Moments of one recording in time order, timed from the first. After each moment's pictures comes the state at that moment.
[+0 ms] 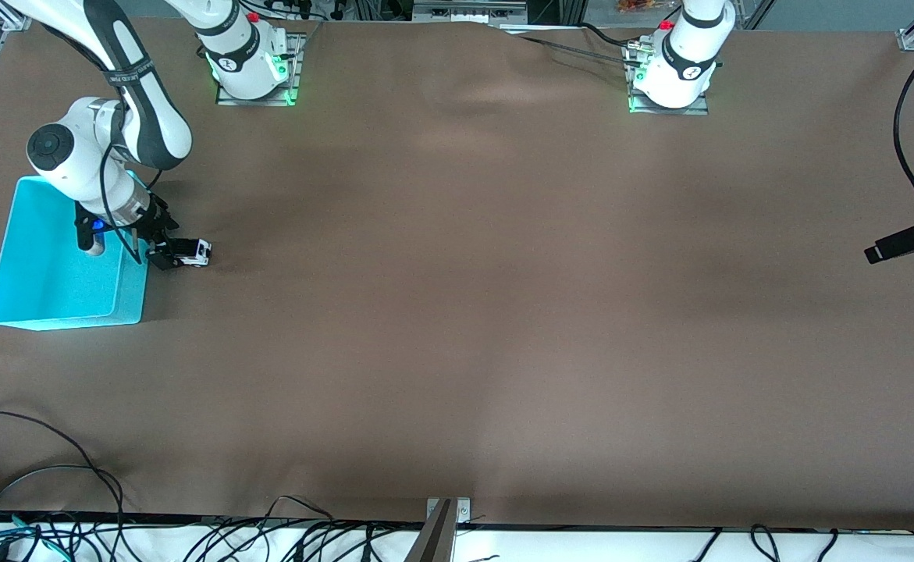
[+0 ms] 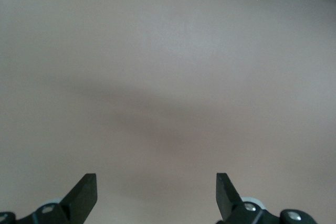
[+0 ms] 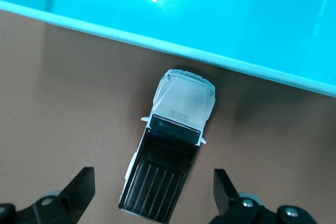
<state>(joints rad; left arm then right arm) 0.18 0.23 -0.01 -1.41 -0.03 1.57 -0.11 0.03 0.18 -0.16 -2.49 0.04 2.73 1.08</state>
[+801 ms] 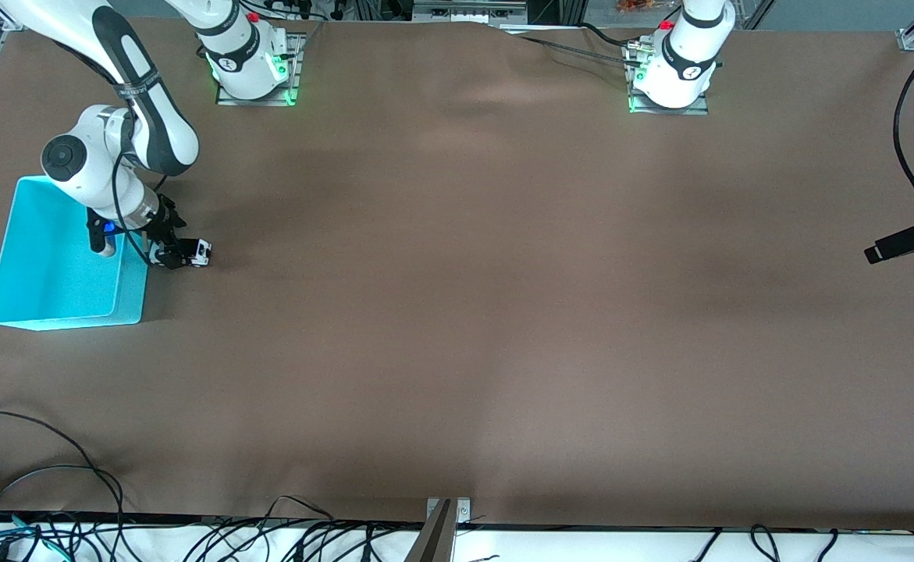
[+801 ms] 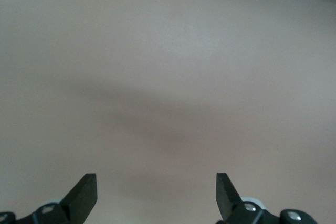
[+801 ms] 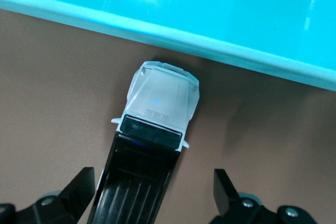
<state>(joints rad) 0.18 0.23 -0.01 -1.41 -0.03 1.57 -0.11 0.03 0.23 -0.16 -2.49 0.04 2.73 1.09</state>
